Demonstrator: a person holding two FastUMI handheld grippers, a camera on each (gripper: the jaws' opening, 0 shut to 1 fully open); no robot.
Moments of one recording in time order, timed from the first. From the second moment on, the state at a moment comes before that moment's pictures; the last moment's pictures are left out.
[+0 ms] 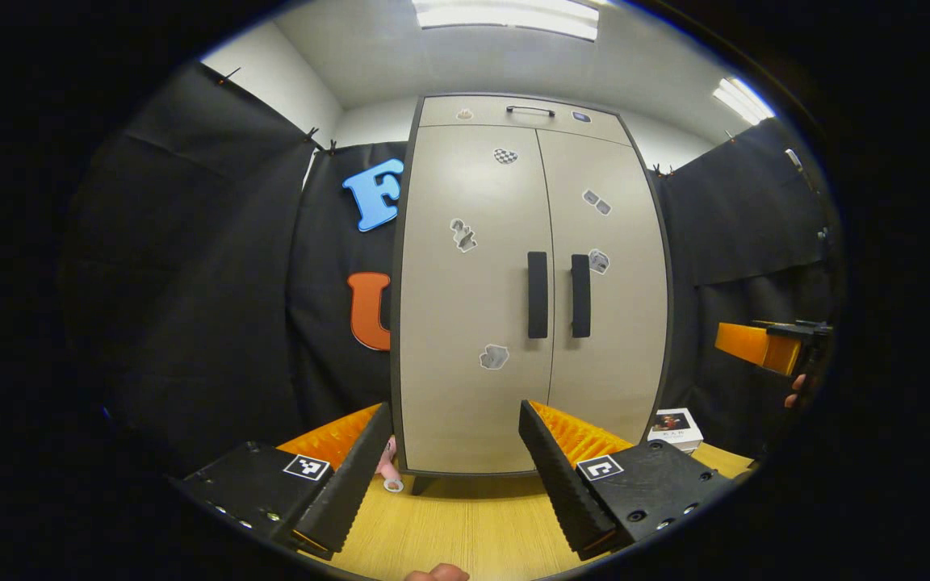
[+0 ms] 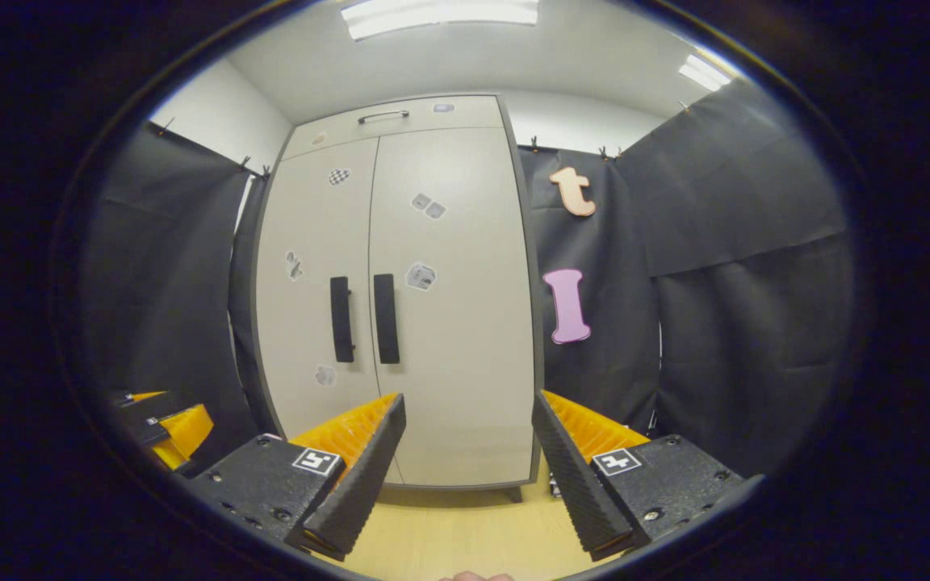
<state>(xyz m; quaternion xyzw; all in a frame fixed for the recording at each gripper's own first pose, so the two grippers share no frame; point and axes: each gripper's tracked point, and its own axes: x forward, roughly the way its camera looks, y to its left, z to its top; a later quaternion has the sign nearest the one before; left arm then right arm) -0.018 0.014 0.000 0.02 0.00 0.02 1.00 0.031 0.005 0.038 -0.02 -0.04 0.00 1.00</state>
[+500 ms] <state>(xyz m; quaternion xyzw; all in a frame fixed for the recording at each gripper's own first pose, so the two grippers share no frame) -0.005 0.006 0.009 0.02 -0.01 0.01 1.00 0.027 0.005 0.041 -0.01 -0.05 0.01 1.00</state>
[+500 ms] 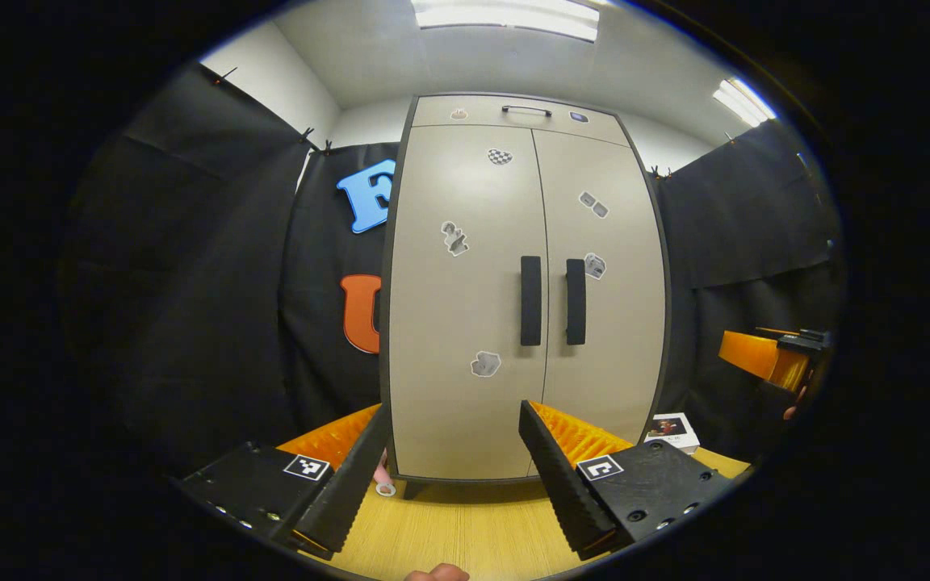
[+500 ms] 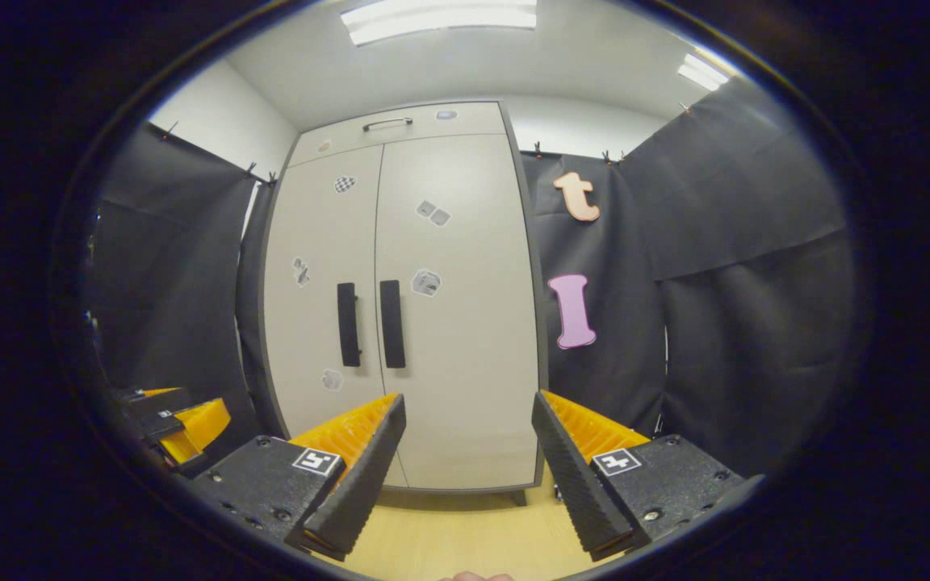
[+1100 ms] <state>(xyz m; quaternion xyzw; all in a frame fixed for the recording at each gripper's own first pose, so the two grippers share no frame) -0.022 0.022 0.007 0.02 -0.01 0.02 1.00 0.079 0.050 0.055 -0.02 -0.05 0.04 1.00</state>
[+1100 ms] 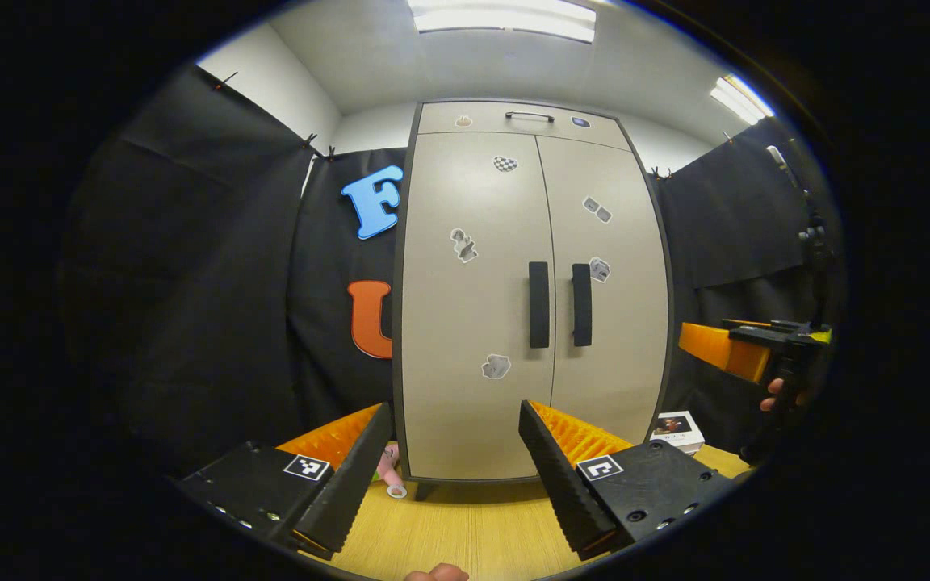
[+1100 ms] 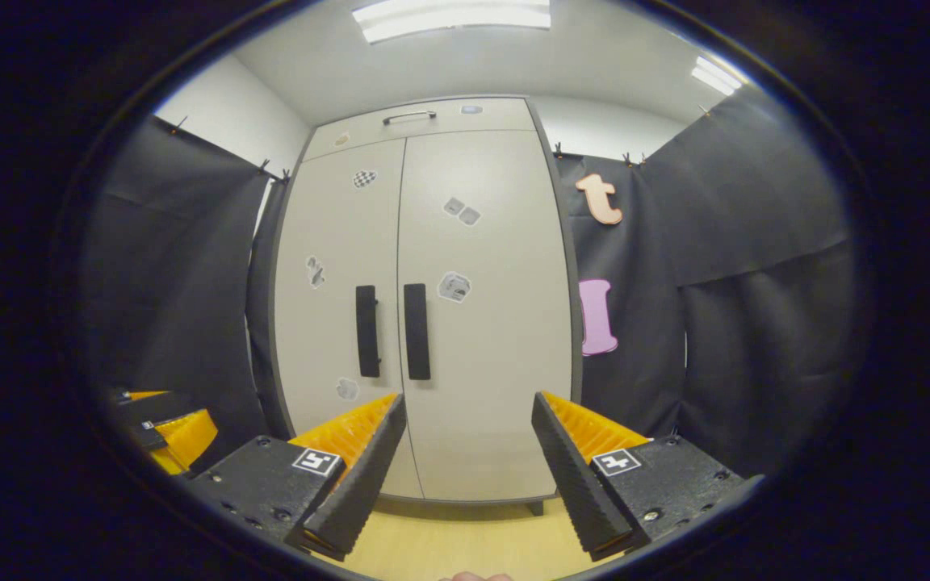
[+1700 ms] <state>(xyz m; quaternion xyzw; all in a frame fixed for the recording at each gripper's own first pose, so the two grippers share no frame) -0.030 0.040 -0.015 0.01 0.02 0.01 1.00 0.231 0.105 0.093 -0.01 -0.02 0.05 1.00</state>
